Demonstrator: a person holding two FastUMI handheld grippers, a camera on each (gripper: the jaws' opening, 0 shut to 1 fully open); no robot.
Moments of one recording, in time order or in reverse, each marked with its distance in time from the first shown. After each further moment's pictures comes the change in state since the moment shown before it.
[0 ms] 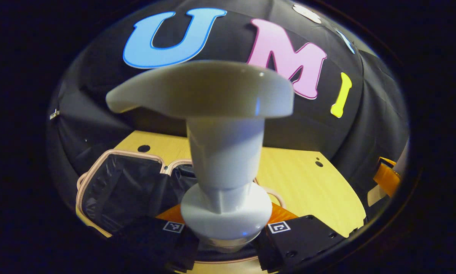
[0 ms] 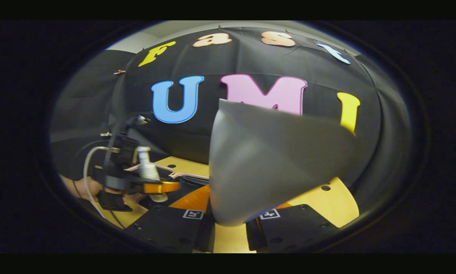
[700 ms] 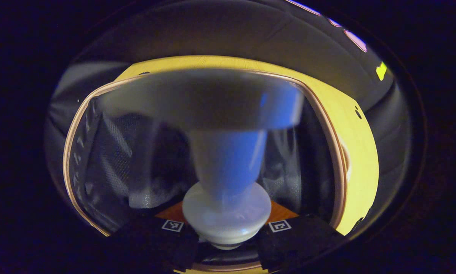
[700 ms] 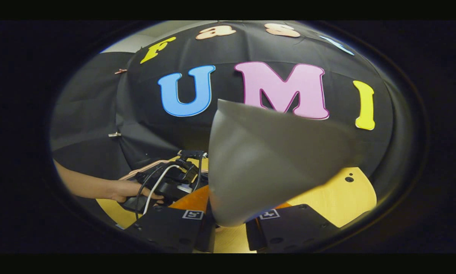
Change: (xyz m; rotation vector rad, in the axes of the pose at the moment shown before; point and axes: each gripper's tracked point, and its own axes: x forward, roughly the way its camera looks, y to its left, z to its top) left arm 0.061 0.054 -0.098 0.011 0.547 0.163; right arm 0.039 0.034 -0.019 0.073 0.091 0.088
